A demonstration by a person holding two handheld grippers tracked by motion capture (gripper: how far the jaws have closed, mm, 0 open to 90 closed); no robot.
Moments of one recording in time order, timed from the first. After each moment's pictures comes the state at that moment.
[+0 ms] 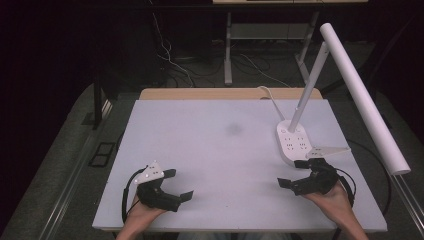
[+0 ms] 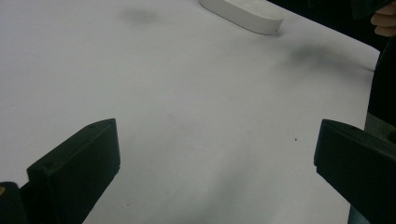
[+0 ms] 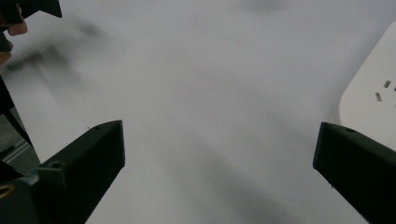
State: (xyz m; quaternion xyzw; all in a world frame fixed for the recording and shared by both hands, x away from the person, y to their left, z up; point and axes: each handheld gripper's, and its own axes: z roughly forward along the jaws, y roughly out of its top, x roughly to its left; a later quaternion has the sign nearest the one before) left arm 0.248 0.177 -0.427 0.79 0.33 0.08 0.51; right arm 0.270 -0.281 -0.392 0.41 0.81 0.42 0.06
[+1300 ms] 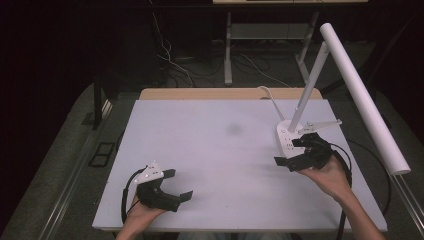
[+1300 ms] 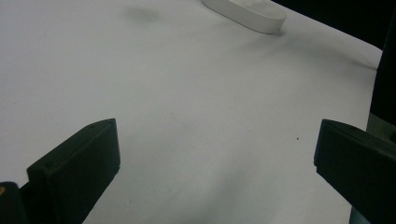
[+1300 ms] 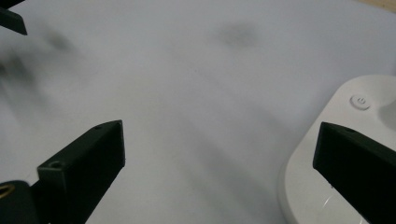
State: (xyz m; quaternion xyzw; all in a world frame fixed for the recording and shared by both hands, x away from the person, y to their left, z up) left arm 0.248 0.178 -0.427 0.79 0.33 0.08 0.51; right arm 0.318 -0.269 -0.358 0.40 0.83 0.39 0.09
